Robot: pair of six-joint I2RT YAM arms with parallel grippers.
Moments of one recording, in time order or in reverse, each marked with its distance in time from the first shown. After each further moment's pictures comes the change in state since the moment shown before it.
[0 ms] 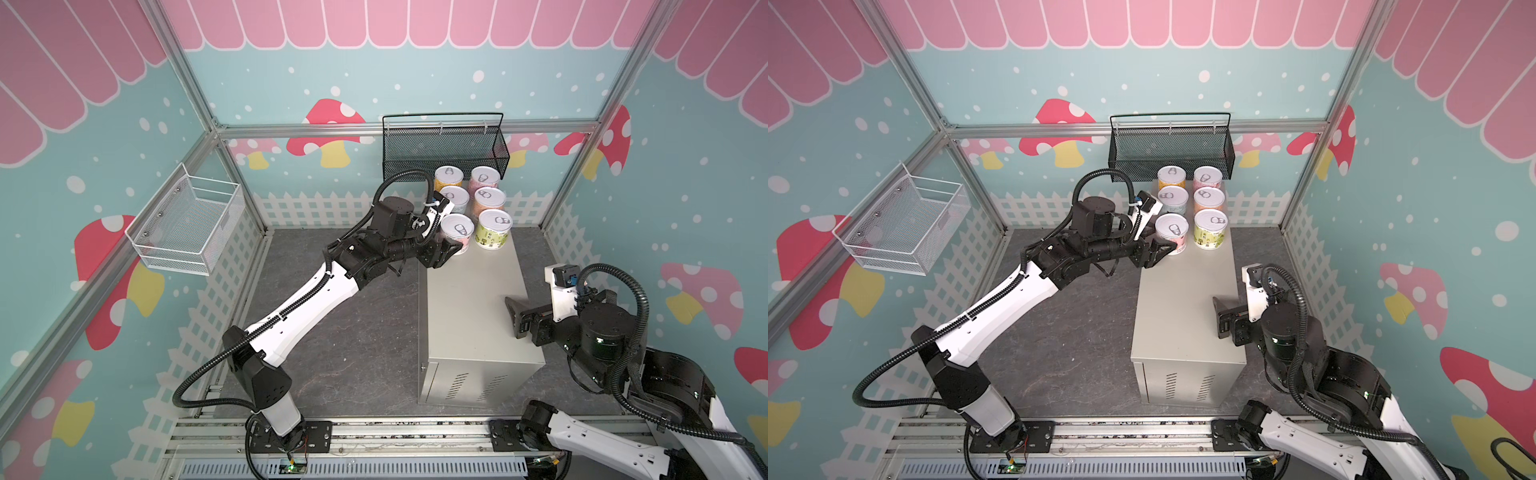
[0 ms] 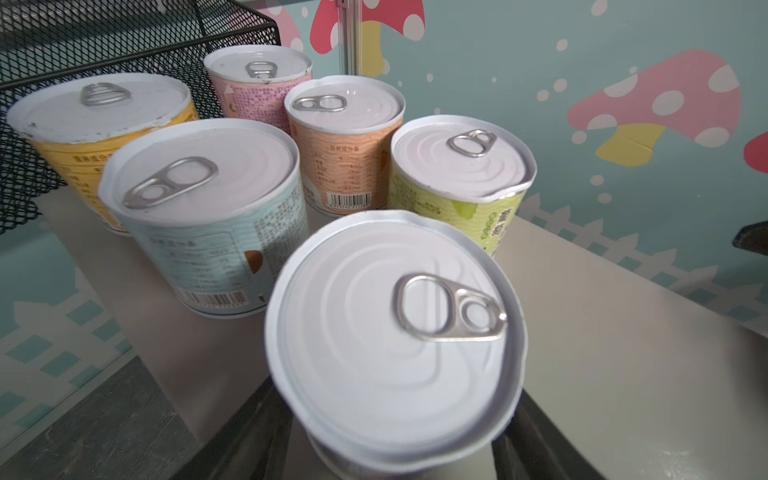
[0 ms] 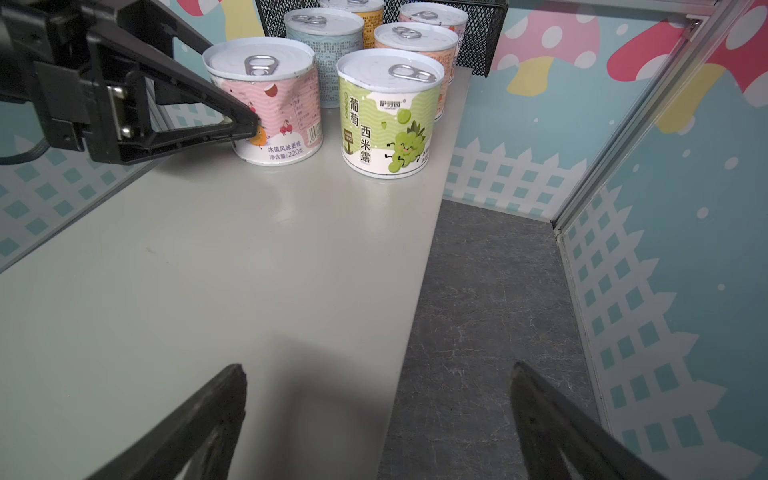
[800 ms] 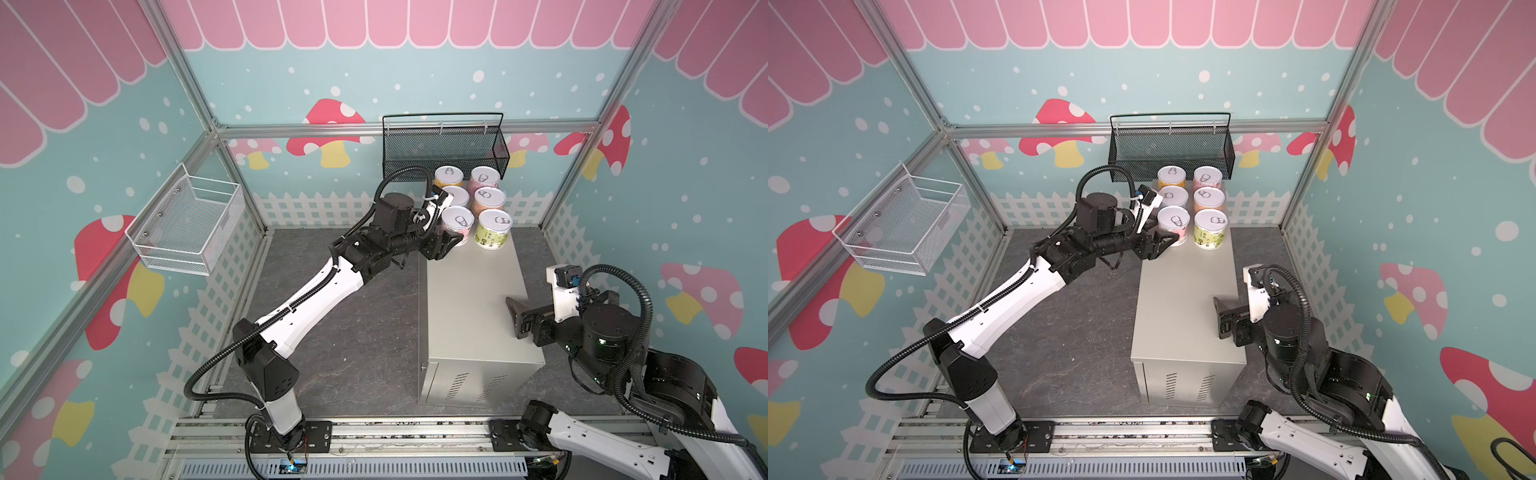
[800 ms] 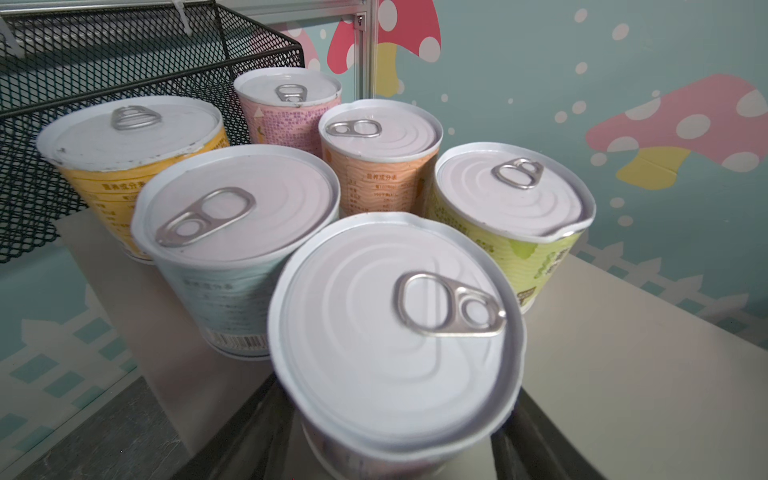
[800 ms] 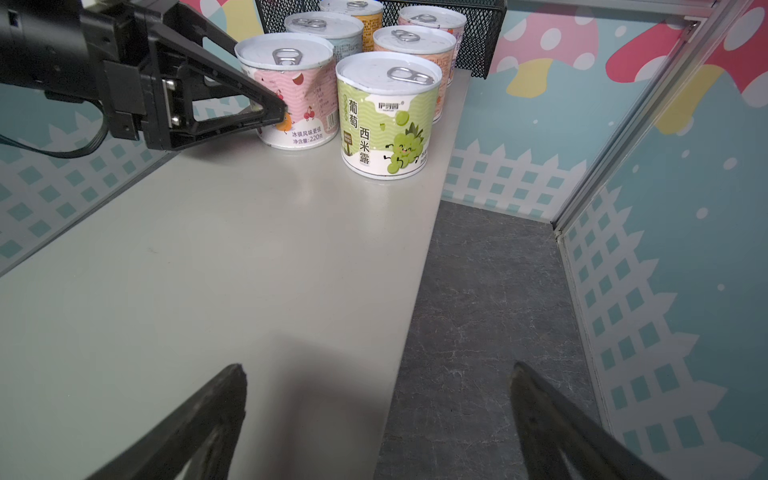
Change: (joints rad) left arm 0.031 0.049 0.012 0.080 0.013 -0.015; right arm 0.000 -0.007 0.000 0.001 -0.001 -0.001
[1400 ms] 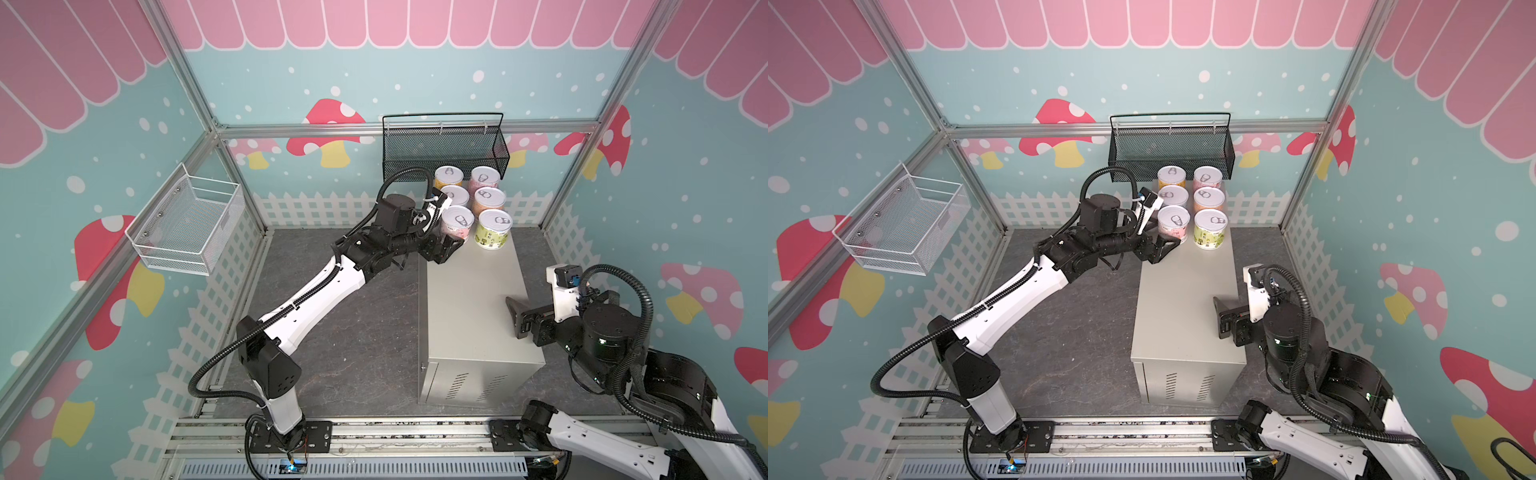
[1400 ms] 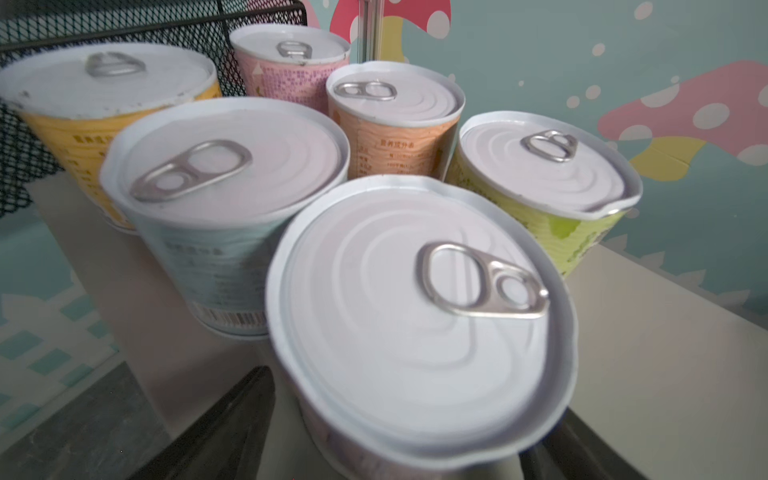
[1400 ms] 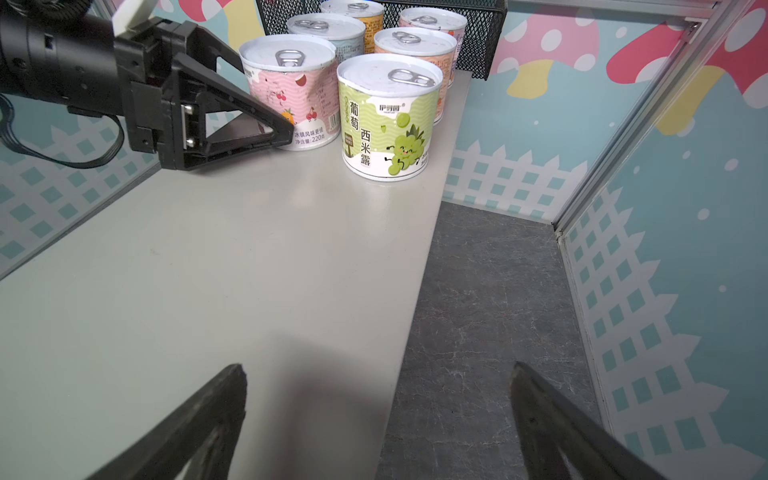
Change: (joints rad) left arm 0.008 0.017 0.000 -0.023 0.011 -0.019; right arm 0.000 0.000 0.000 0.005 -0.003 -0.004
